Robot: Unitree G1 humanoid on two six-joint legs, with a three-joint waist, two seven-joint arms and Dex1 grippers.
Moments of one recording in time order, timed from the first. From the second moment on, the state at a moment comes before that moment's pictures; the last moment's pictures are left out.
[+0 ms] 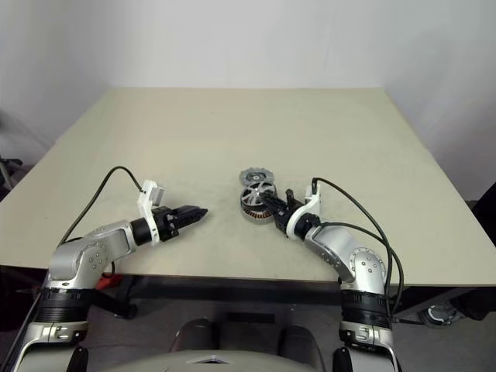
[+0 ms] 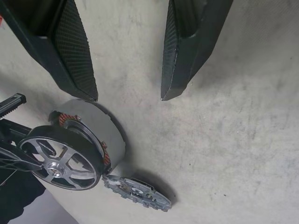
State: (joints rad) left arm -0.22 0.41 0.12 -0.06 -0.62 0.86 -0.69; right arm -0.23 -0.11 -0.22 0.01 1.70 0.93 -0.39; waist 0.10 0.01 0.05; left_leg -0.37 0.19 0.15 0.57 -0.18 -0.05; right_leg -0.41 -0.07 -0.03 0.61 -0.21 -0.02
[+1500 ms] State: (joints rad) left arm -0.25 0.41 0.09 -0.04 -0.59 0.79 -0.72; right arm -0.29 -0.50 0.10 -0.16 0.82 0.75 0.15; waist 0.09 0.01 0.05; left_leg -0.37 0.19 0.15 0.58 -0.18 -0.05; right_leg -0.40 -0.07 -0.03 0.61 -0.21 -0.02
